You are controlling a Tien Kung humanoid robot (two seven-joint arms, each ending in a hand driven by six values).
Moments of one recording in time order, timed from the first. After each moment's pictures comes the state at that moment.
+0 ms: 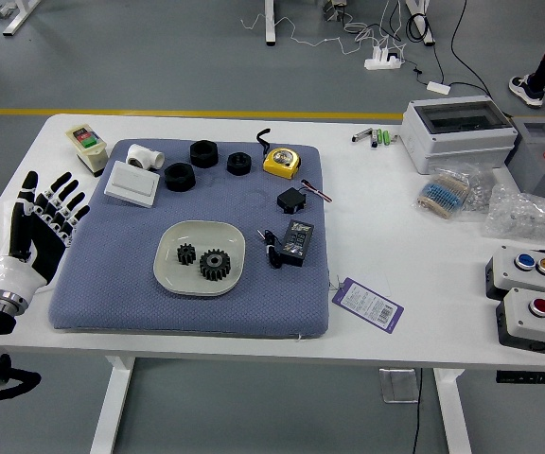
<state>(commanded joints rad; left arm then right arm) -0.19 0.10 -1.66 -1.12 0.96 -0.25 -0.11 0.06 -0.24 0.17 0.24 0.61 -0.30 0.02</state>
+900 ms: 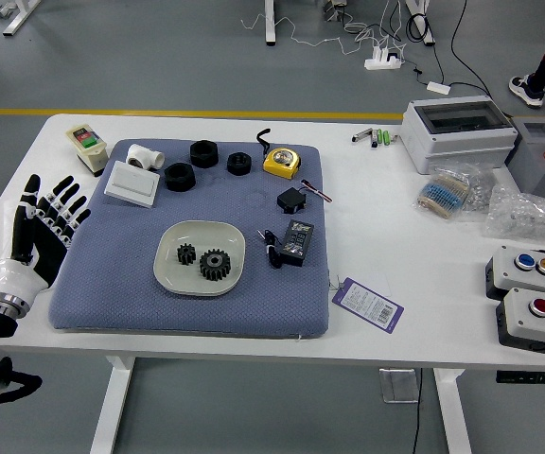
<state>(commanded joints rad) -0.18 0.10 -1.65 -1.12 0.96 -0.25 -0.11 0.05 -0.24 0.16 0.24 0.62 -0.30 0.02</state>
